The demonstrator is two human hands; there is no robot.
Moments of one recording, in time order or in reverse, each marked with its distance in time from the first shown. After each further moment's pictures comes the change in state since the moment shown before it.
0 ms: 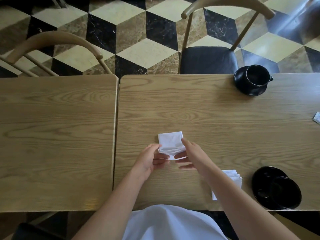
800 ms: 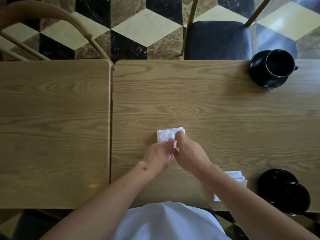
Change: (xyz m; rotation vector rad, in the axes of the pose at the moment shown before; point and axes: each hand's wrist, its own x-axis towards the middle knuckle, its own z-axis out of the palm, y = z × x) left_hand 0.035 0.013 0.028 1.794 -0.056 0.590; right_hand 0.037 -0.002 0.011 -1.026 0.090 -0.643
